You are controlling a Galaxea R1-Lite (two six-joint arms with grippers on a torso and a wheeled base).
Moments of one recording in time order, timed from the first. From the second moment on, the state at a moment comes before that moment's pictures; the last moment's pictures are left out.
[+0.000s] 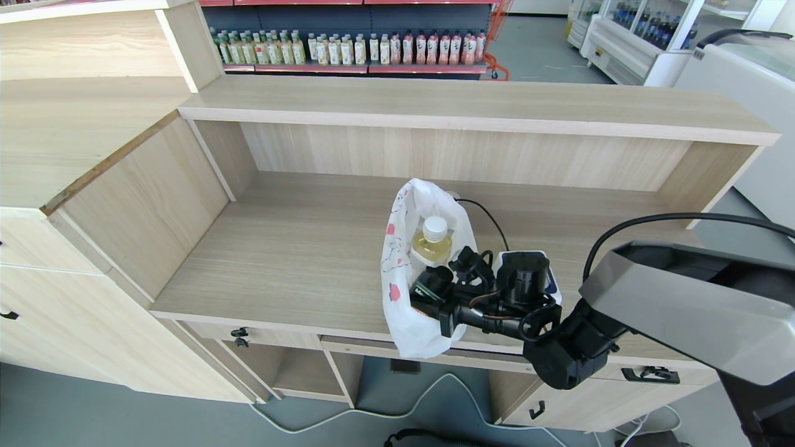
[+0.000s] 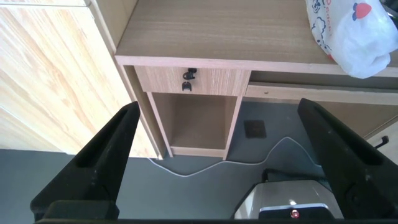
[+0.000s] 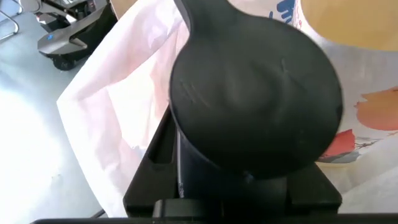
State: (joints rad) left arm -0.01 0.00 0.00 0.04 -0.04 0.03; right arm 0.50 2.38 -1.01 -1.25 0.57 -0.15
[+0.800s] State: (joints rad) left arm -0.01 0.00 0.00 0.04 -0.04 0.03; right arm 0.50 2.26 -0.95 -1.22 0.63 -0.11
